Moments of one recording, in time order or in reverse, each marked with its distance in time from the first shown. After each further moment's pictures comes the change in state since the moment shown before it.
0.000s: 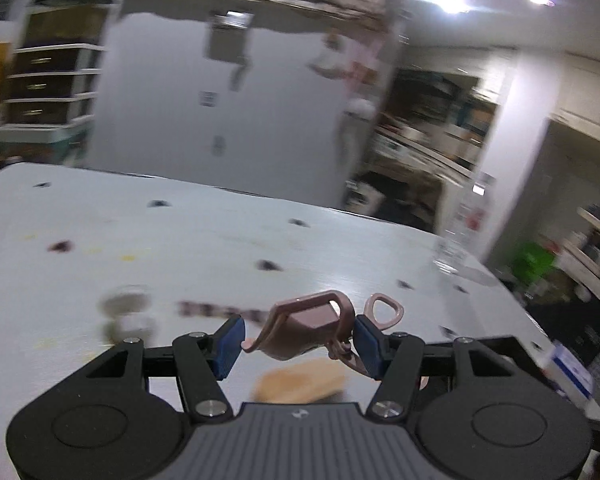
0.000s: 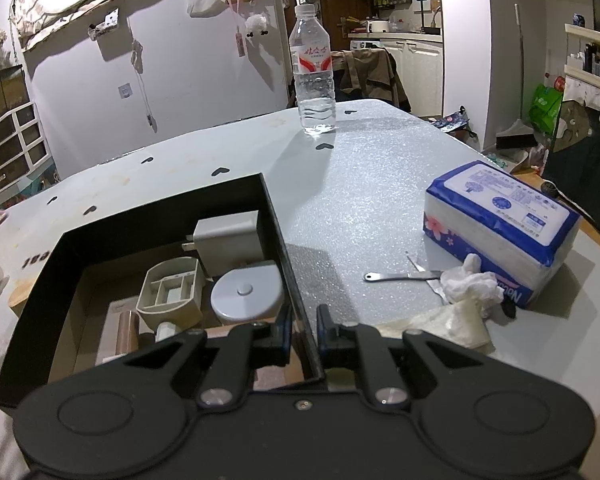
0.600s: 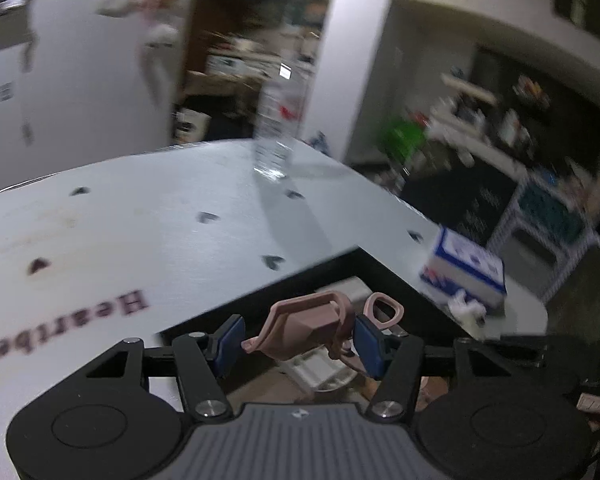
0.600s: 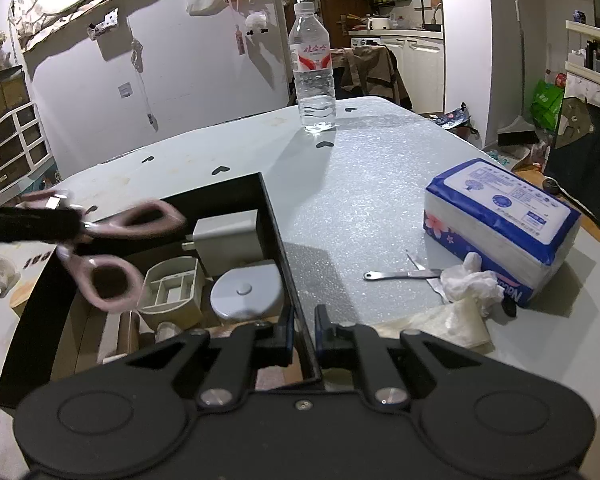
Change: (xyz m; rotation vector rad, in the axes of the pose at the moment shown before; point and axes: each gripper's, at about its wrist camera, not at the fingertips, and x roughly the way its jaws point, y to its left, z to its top) left arm 0.089 -0.143 -0.022 0.353 0.258 -0.358; right arm 0.000 -0.005 0.001 0.008 0.008 0.011
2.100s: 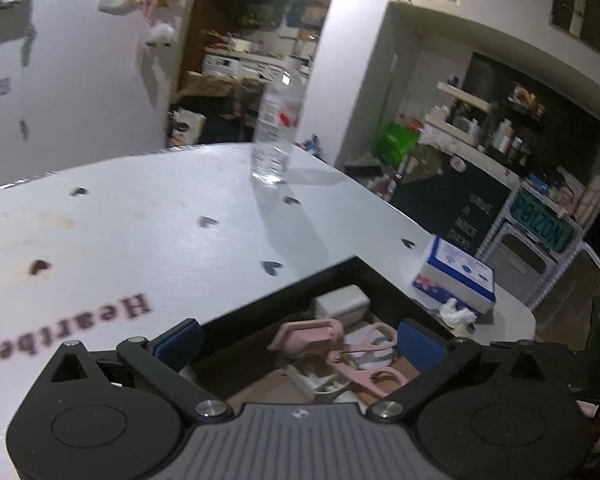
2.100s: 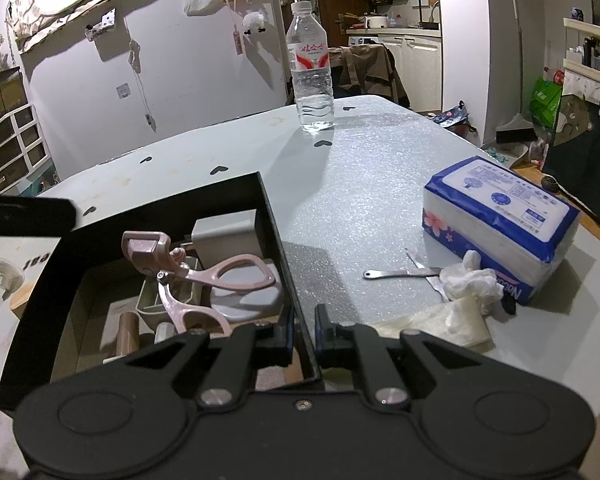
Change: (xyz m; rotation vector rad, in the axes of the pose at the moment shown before) left arm -0.024 0.017 0.003 -0.051 -0.029 -0.007; right arm 0.000 0.000 0.000 0.005 0.003 -0.005
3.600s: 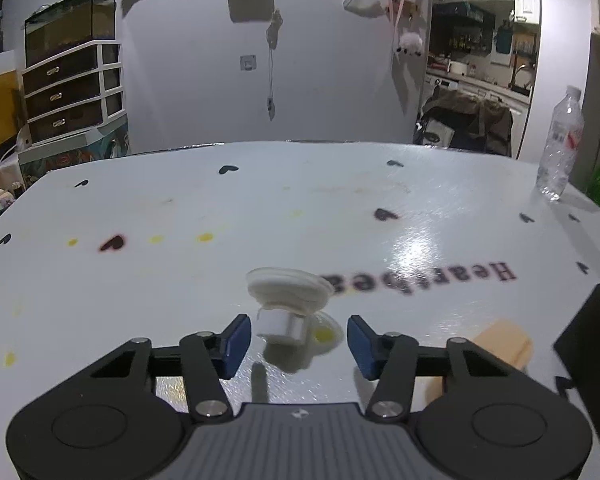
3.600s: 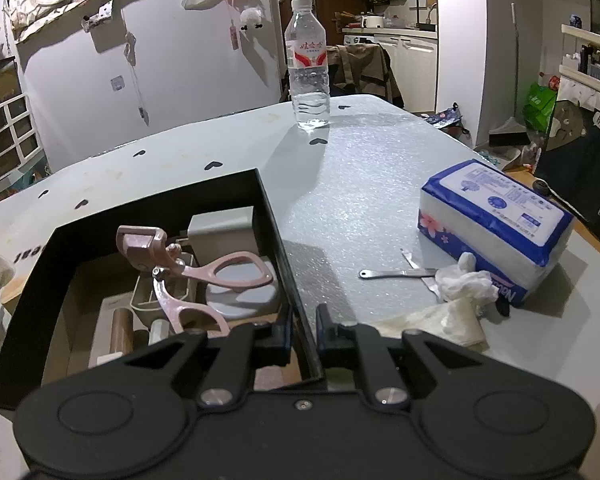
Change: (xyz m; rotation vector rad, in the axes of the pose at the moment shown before) left arm -0.061 0.176 -0.071 -0.196 -0.050 0.613; right arm 0.001 0.007 0.001 -0.019 0.010 -0.040
